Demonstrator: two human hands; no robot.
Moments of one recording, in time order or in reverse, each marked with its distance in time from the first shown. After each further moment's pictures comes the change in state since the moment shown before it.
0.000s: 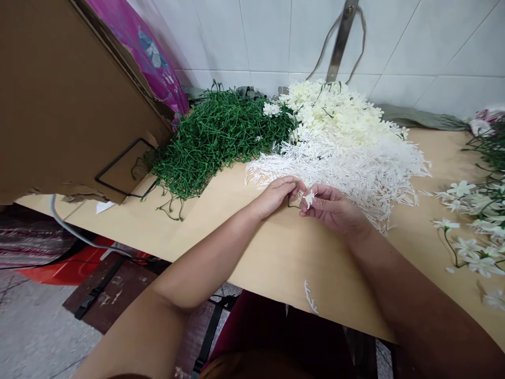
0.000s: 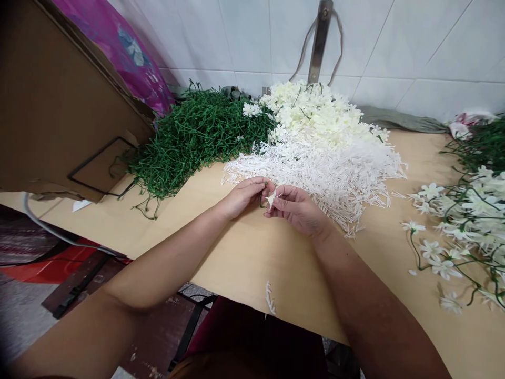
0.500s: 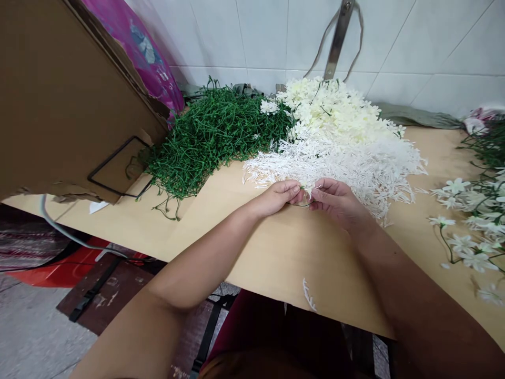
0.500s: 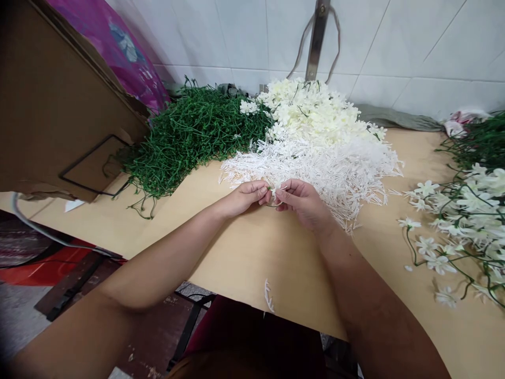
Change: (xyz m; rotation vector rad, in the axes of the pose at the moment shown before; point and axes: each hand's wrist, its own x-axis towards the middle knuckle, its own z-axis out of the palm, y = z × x) left_hand 0.000 0.004 0.000 0.234 -0.169 0.053; right_hand 0.001 -0.005 -0.009 -0.167 0.172 -0.096
